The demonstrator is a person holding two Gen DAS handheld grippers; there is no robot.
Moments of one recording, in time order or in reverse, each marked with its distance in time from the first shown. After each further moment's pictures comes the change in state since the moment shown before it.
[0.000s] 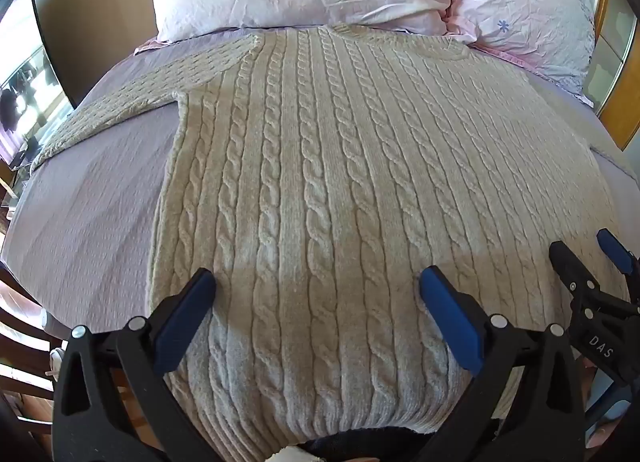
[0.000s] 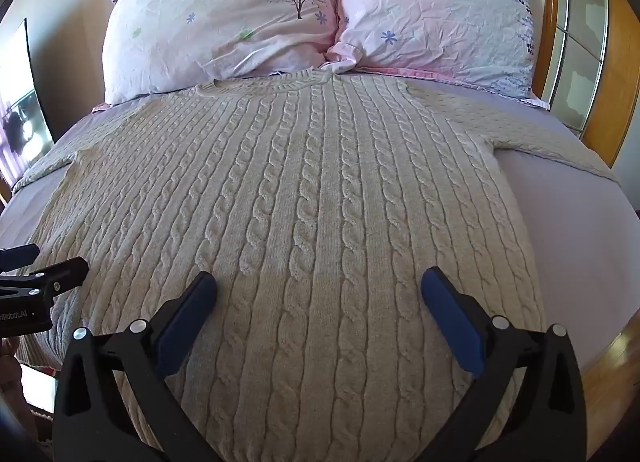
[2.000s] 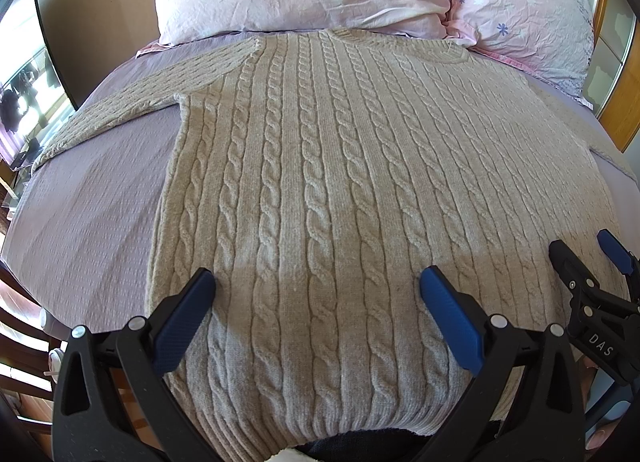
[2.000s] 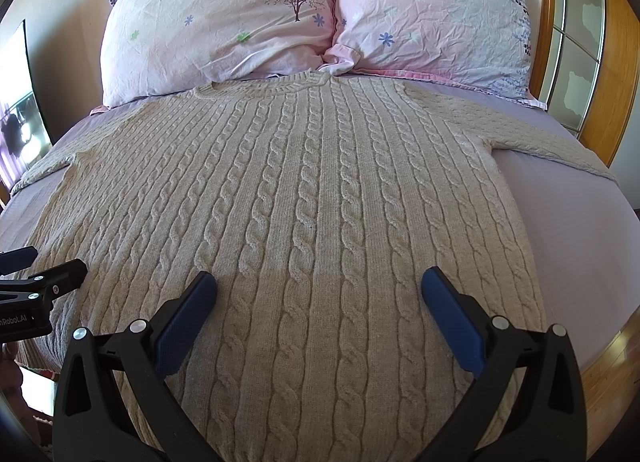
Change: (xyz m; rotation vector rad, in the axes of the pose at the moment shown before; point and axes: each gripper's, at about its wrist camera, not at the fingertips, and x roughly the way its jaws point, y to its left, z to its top) left arm -0.001 0.000 0.000 -0.001 -0.015 0.000; right arm -0.001 0.000 0.000 -0.002 -0.006 -0.001
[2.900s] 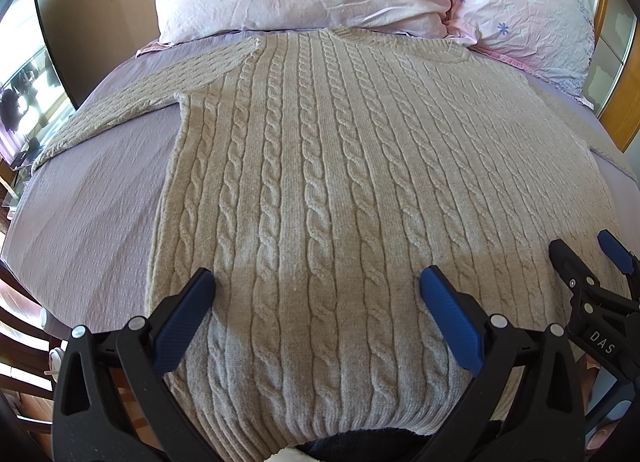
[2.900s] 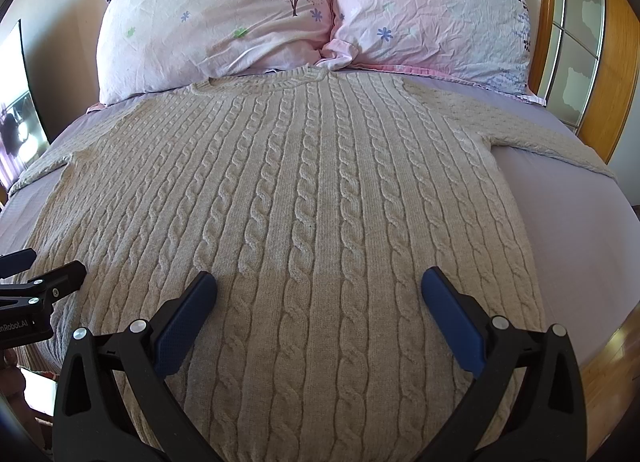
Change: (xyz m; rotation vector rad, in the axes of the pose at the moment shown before) left arm -0.001 0.000 0.002 0.000 -0.002 0.000; right arm 0.002 0.000 0.002 0.002 0.017 -0.006
